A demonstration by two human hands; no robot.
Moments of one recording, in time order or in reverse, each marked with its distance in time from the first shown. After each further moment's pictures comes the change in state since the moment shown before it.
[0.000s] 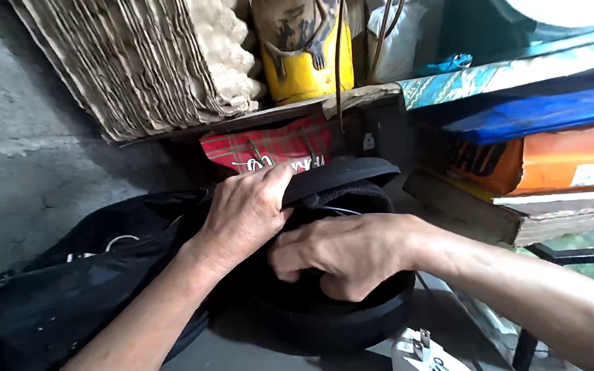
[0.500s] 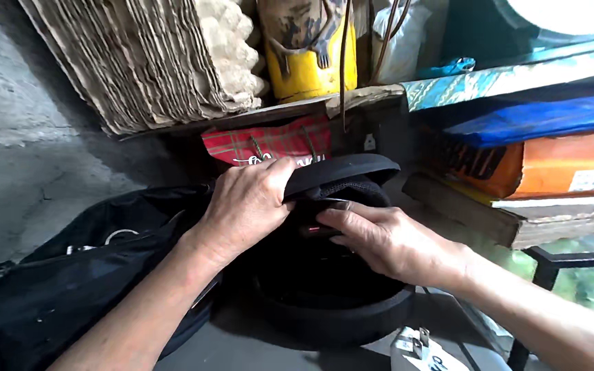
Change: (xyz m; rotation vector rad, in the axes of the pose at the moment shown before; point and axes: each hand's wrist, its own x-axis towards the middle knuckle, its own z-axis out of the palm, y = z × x) left_hand 0.005 -0.002 -0.004 0.010 -0.059 -0.030; right_hand -0.054 0.012 0.031 -0.460 0.591 0.075
